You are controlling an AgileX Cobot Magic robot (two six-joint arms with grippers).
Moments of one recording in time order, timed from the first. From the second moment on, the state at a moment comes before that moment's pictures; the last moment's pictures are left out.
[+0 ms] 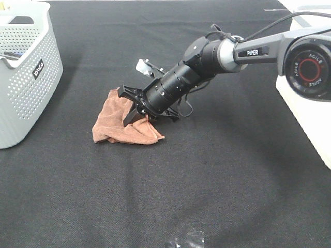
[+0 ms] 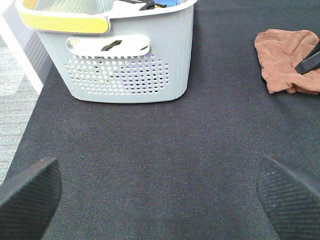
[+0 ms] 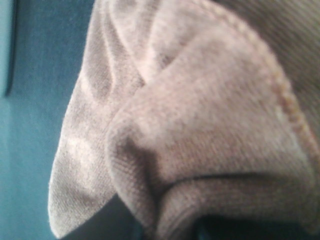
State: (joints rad) left arm 0.01 -0.01 -0.49 0.04 1.05 0.00; right arm 0.50 2.54 -1.89 0.86 0.80 -0.36
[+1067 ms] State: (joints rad) left arm 0.01 -0.01 -0.49 0.06 1.05 0.00; right arm 0.35 2.11 -2.51 0.27 1.22 -0.09
